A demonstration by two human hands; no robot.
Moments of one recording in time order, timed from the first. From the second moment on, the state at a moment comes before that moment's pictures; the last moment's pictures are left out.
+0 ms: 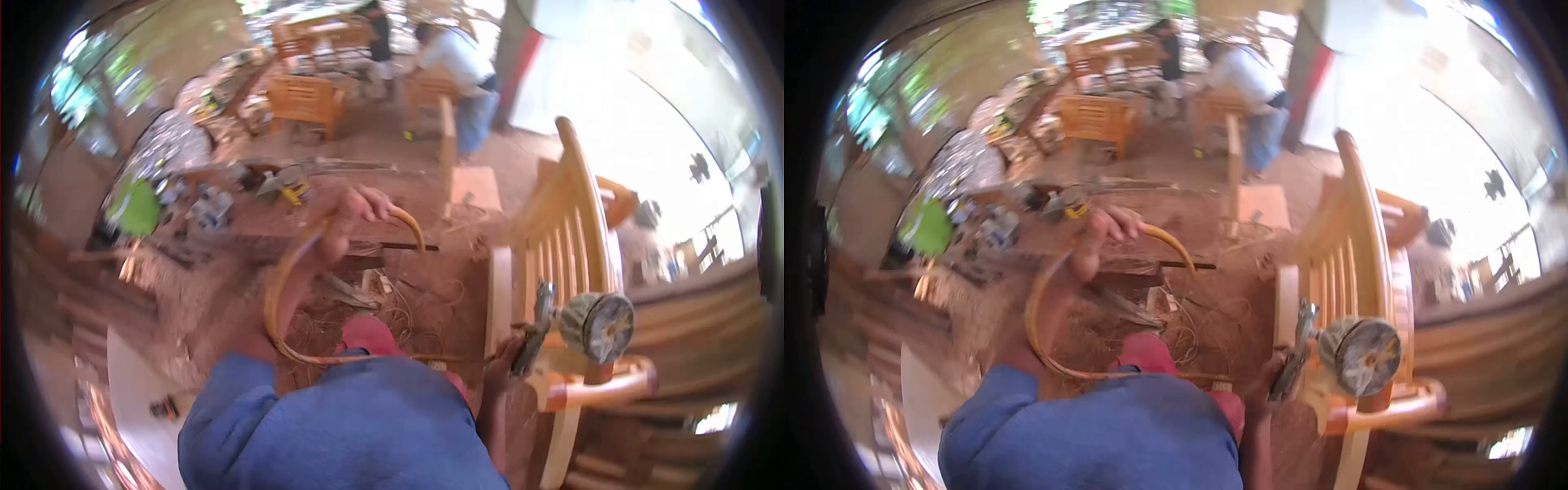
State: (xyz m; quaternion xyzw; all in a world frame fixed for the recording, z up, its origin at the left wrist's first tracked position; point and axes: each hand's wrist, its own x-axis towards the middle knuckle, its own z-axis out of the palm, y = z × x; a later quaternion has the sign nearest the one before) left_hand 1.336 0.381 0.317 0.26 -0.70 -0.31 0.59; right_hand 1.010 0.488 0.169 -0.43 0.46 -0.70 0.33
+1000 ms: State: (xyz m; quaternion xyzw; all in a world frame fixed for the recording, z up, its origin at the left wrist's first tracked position) left_hand 1.286 0.084 0.205 0.09 -0.60 -0.66 0.44; right_hand 1.160 0.328 0.077 -0.15 0.76 -0.63 0.05
